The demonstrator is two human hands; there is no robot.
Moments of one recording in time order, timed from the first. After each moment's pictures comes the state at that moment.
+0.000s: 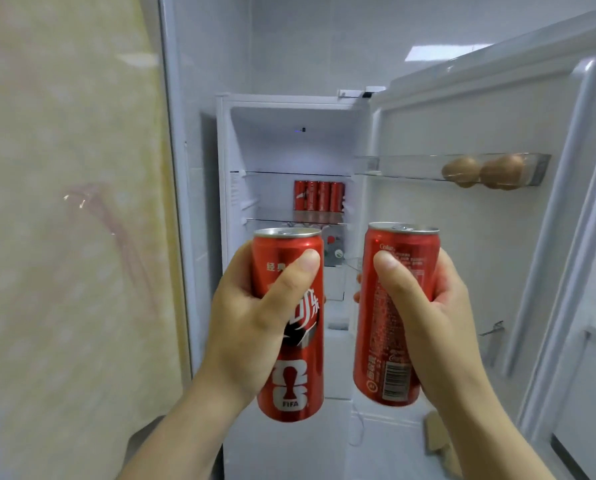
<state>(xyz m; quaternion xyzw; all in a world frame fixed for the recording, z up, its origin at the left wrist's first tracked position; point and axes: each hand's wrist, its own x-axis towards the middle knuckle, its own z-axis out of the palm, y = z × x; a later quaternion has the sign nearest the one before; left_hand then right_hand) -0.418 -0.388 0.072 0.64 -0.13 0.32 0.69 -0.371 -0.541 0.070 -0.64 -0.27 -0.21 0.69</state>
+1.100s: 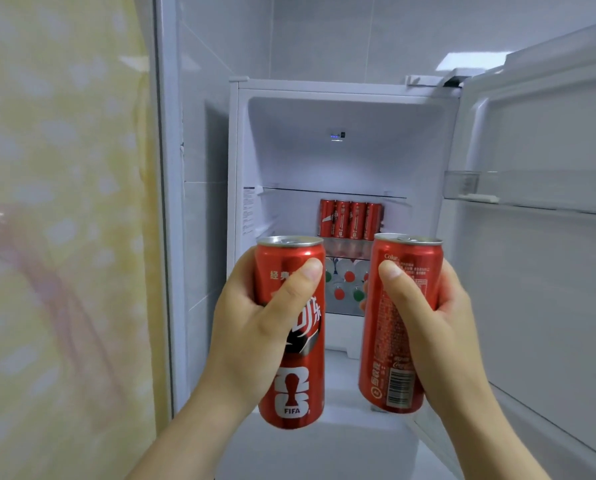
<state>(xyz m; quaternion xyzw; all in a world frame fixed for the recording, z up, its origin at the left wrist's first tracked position) -0.174 -0.231 0.071 0.64 -0.11 0.34 0.68 -0.121 -0.385 0.071 -0.64 -0.27 -0.20 0.69</state>
